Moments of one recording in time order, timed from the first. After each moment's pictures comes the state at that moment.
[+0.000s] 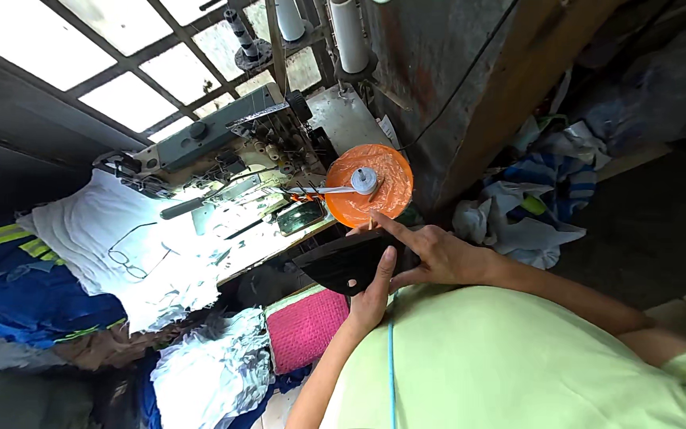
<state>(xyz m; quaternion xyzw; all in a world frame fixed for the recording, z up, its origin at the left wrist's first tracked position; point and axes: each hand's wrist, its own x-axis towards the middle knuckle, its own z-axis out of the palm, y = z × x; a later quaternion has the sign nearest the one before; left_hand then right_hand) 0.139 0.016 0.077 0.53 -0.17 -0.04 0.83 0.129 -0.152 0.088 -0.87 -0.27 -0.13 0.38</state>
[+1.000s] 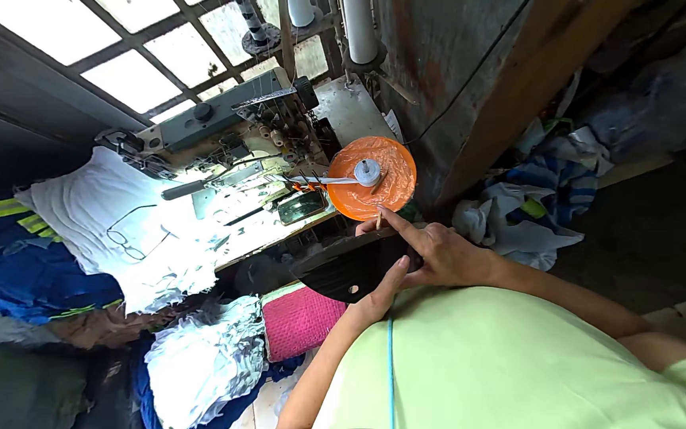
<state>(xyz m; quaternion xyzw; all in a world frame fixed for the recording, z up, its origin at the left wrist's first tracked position) 0.130 0.032 0.066 0.53 -0.24 -0.12 0.80 0.121 -0.145 0.089 -0.88 -0.28 -0.15 0.34</state>
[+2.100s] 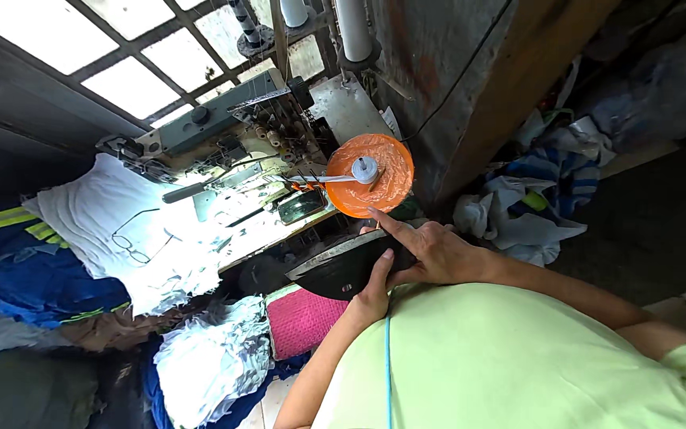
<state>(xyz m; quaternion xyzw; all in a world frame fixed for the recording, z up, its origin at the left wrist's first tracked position) 0.120 0.028 0.070 0.55 -0.18 -0.08 0.81 0.115 -0.139 0.089 -0.88 -0.28 -0.16 0.35</state>
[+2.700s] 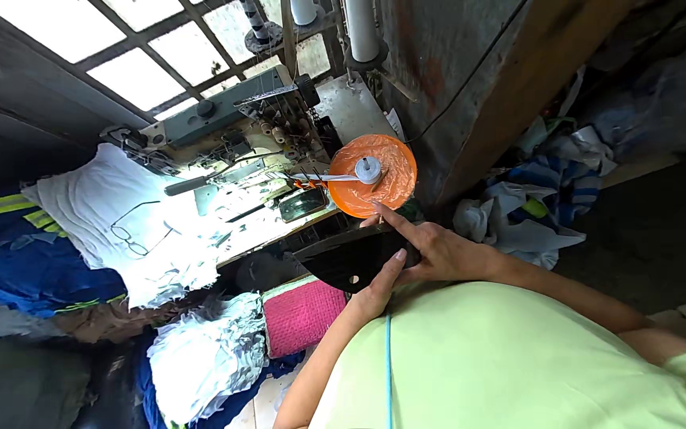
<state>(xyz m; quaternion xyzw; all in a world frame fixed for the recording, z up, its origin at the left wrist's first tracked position) 0.124 0.028 0.085 0.55 -0.19 -0.16 0.80 0.123 -0.147 0.089 -0.86 -0.29 -0.08 0.40</state>
